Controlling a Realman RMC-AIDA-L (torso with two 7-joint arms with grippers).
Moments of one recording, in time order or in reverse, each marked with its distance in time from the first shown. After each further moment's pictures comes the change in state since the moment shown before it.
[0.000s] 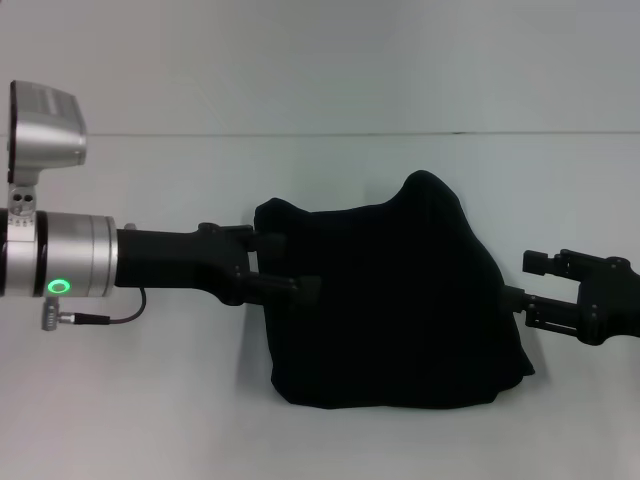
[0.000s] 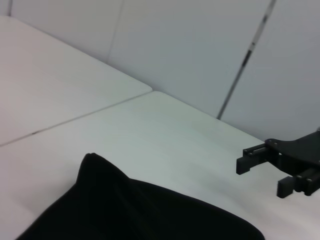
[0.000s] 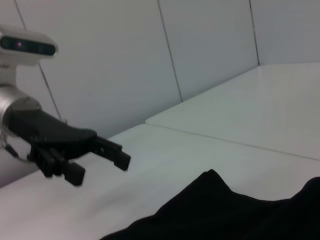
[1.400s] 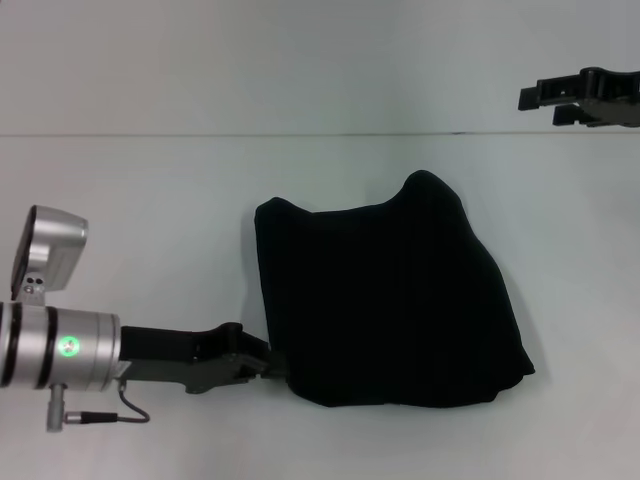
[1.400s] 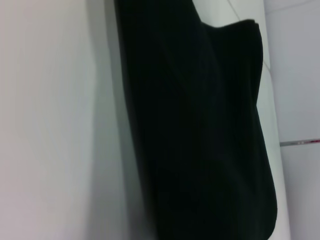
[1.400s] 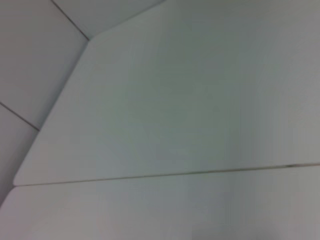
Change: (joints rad) left arm 0.070 0.023 0.067 -0.199 0.050 -0.084 -0.834; right arm 0.382 -0.203 -0.168 -0.043 -0.249 0.309 1.162
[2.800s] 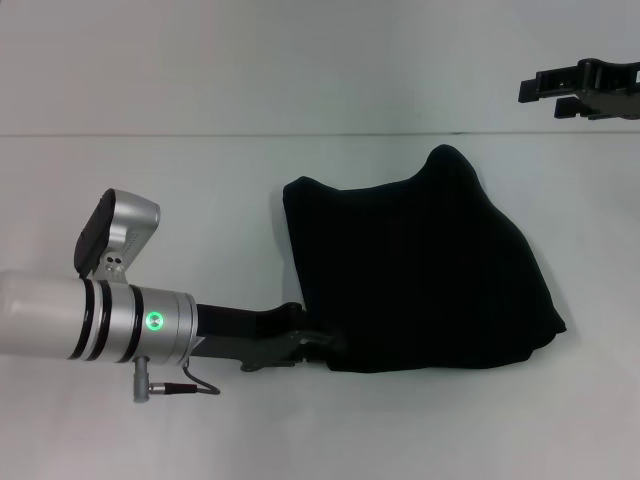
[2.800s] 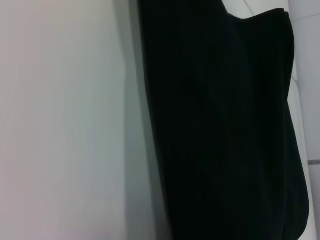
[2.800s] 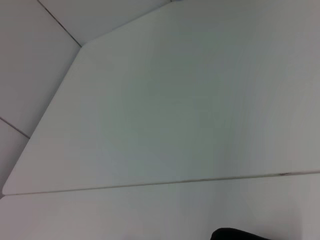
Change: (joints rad) left arm -0.109 -0.049 0.080 -0.093 -0.022 -0.230 -0.061; right arm 0.019 0.000 -0.018 -0.002 -0.035 0.041 0.050
